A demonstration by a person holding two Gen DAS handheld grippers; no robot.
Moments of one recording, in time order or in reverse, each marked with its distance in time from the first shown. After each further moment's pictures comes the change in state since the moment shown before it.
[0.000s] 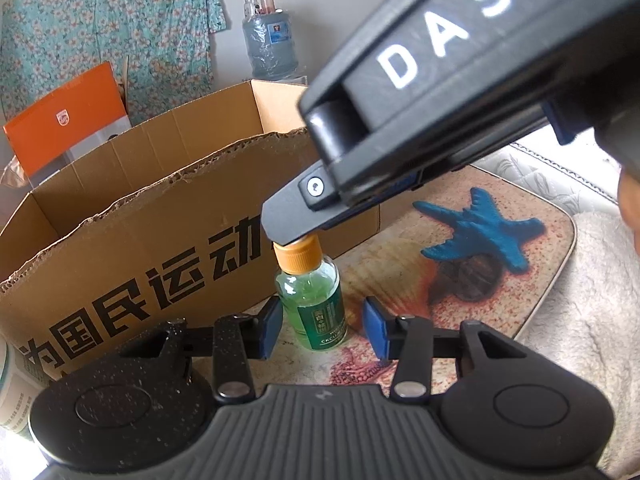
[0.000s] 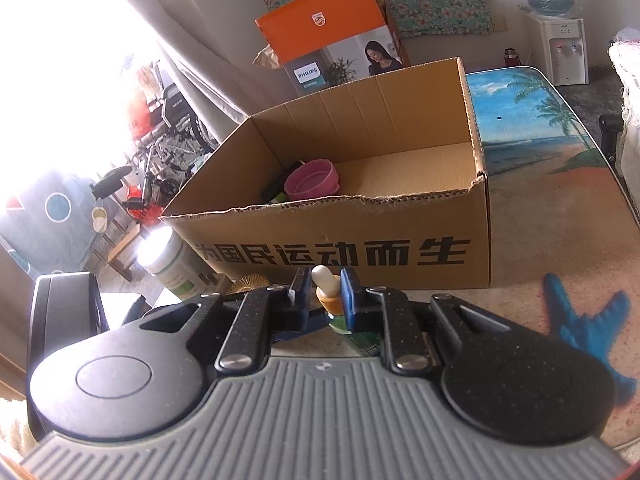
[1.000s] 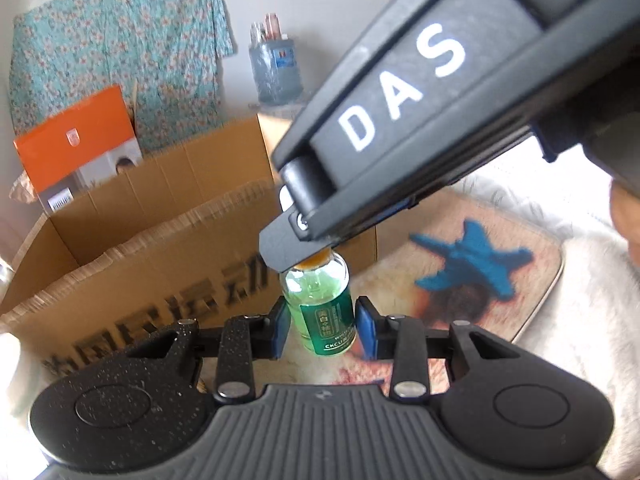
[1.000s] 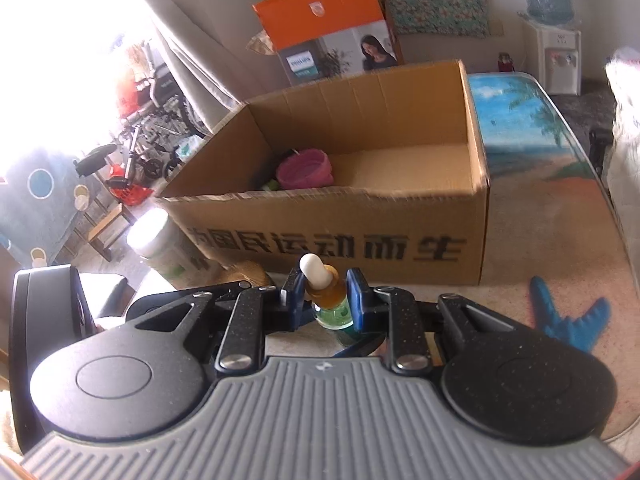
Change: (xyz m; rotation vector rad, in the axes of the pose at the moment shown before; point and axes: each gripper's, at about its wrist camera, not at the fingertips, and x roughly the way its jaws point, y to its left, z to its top) left arm -0.030 -0.004 0.005 -0.014 -0.091 0.018; right arm -0.013 0.024 0.010 -0.079 0.011 -0.045
